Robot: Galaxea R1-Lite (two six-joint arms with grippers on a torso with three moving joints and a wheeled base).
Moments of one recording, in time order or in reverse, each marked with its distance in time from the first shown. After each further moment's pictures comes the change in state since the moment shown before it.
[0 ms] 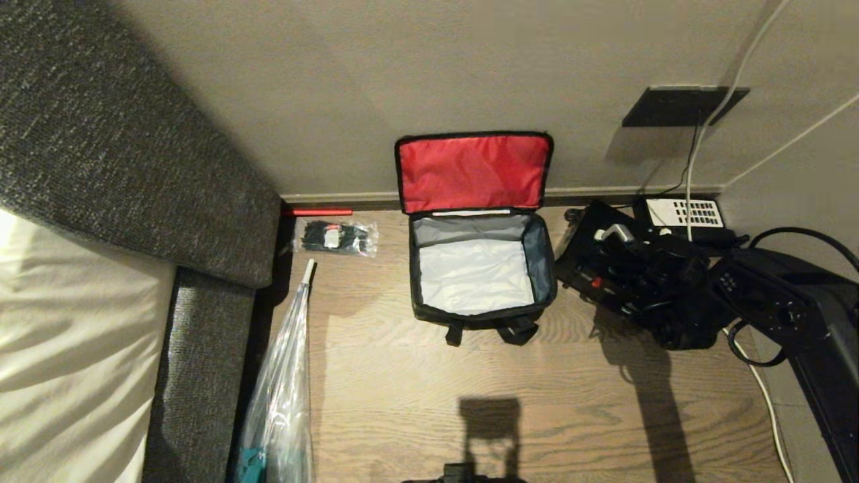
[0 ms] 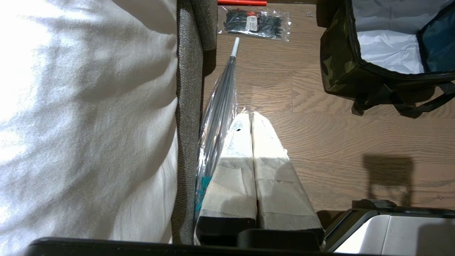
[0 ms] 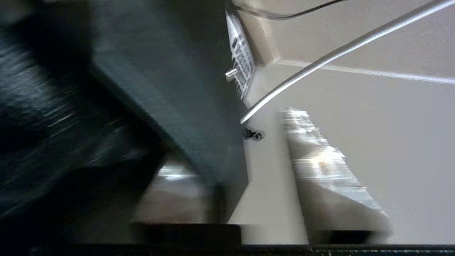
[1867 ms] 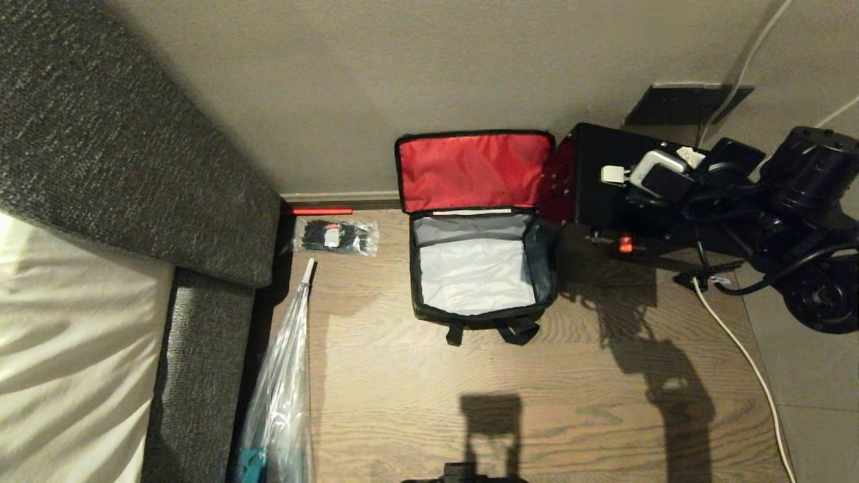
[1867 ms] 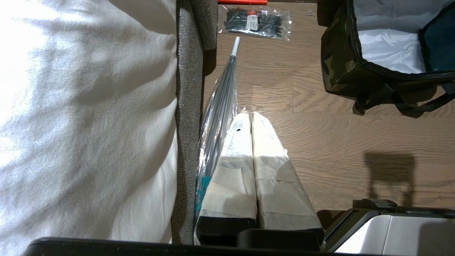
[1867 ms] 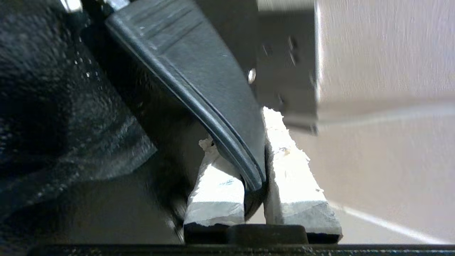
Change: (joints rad) left arm 0.000 0.000 0.000 0.000 0.000 0.000; right arm 0.159 -0.868 0.489 0.276 0.331 -0.192
